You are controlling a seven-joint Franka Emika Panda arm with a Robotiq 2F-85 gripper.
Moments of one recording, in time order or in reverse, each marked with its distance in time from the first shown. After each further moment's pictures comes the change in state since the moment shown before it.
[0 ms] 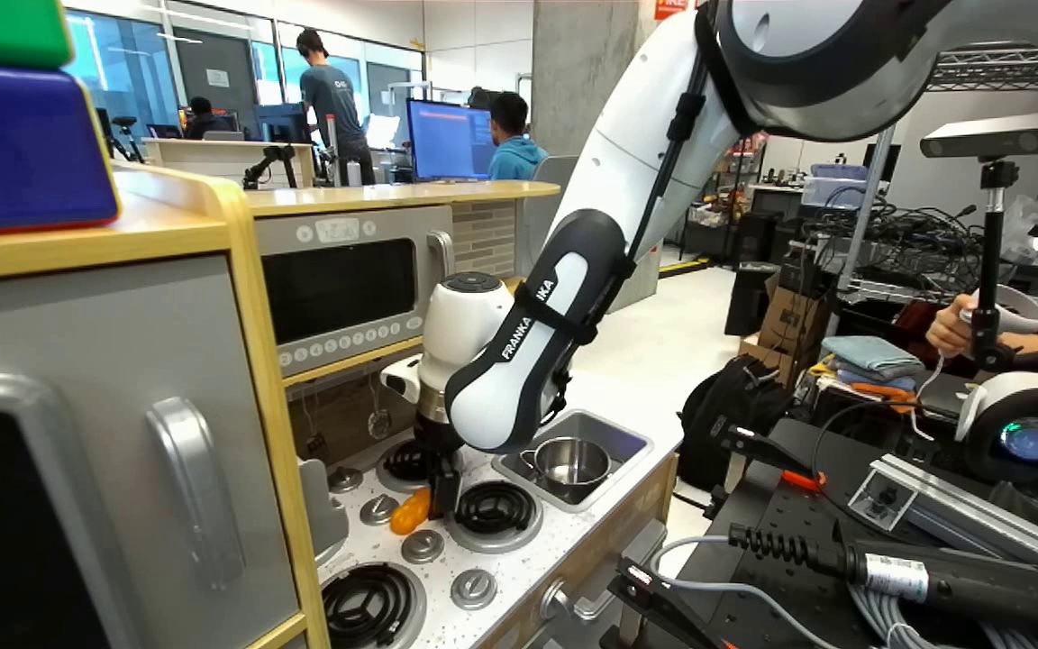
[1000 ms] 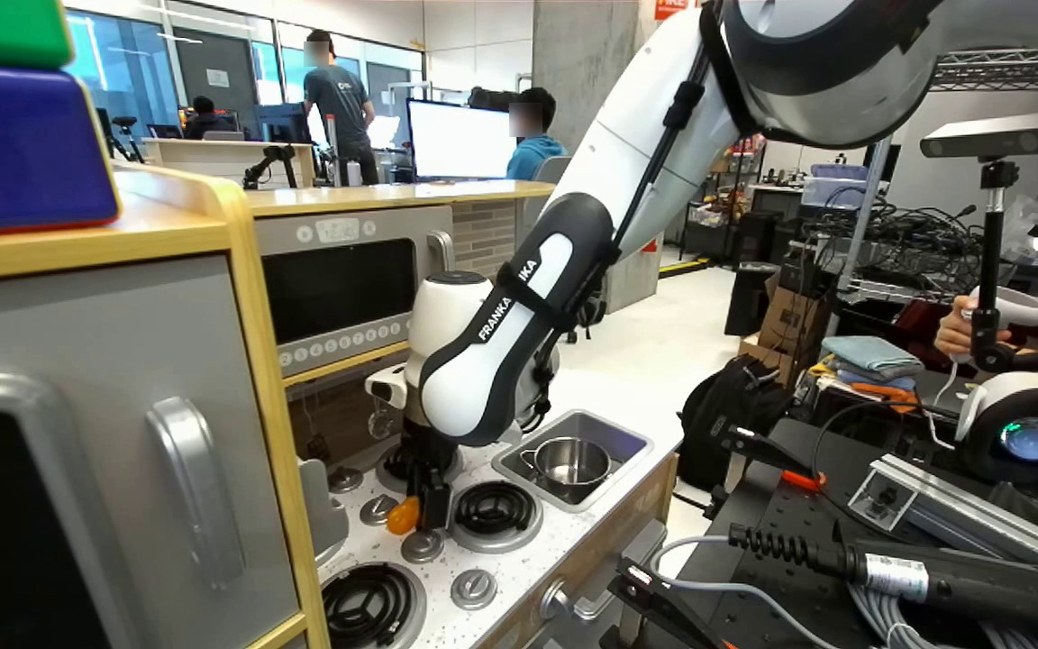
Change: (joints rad) arm -0.039 0.003 0.096 0.007 0.076 -0.111 -0.133
